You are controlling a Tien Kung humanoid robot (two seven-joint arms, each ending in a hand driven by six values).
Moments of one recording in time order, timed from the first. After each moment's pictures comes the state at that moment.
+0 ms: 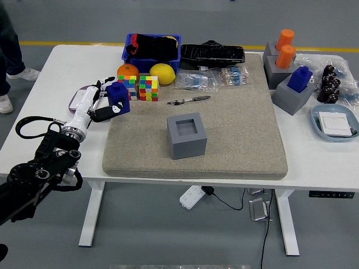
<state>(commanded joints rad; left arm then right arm) -0.68 0.24 -0.53 -0.72 0.80 0.42 -0.33 0.04 -0.41 1.55 0.26 -1.81 0.25 0.00</state>
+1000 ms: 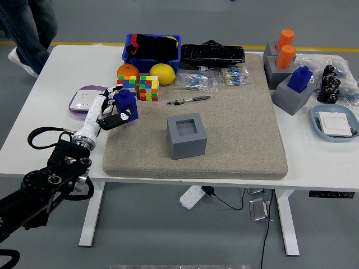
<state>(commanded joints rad) -0.66 0.16 -0.49 -0.69 0.73 0.44 -0.39 0.04 -0.40 1.55 0.26 -1.81 0.25 0.00</state>
